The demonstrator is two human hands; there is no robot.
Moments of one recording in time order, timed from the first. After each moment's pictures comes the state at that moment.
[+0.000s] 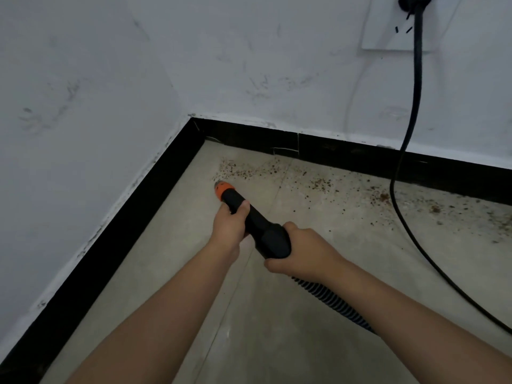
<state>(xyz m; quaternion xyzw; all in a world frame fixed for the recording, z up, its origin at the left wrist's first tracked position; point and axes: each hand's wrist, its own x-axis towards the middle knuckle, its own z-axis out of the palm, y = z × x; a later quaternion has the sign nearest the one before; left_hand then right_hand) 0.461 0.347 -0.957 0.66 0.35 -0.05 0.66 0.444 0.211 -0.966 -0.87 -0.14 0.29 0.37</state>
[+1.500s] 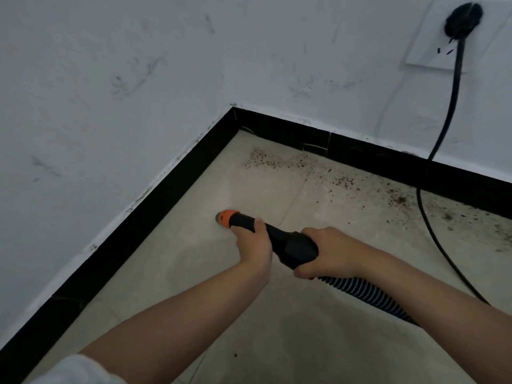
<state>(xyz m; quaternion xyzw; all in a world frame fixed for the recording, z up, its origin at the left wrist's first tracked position) 0.382 0.350 -0.962 0.63 0.45 0.01 0.63 0.407 0.217 -0.922 -0.86 -0.23 0.37 0.27</state>
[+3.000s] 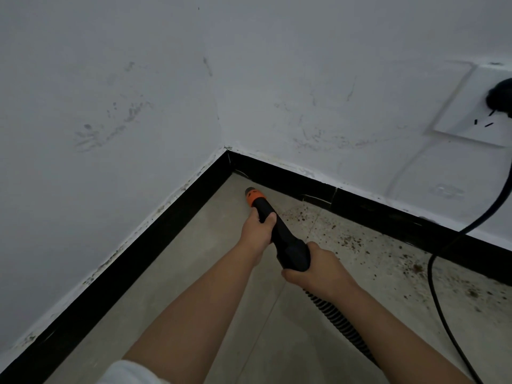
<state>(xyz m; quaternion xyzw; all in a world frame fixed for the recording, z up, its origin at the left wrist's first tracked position) 0.541 0.395 -0.978 0.67 0.28 -0.07 0.69 0.507 0.261 -0.967 -0.90 -0.07 0.24 0.35</state>
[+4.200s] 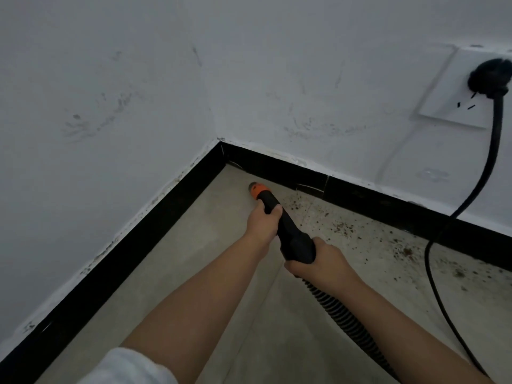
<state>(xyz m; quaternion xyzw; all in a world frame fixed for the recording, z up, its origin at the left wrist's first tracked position) 0.530 0.369 -0.964 0.67 0.27 -0.08 0.68 0.489 0.245 -0.962 -0.88 -0.01 0.25 0.41</state>
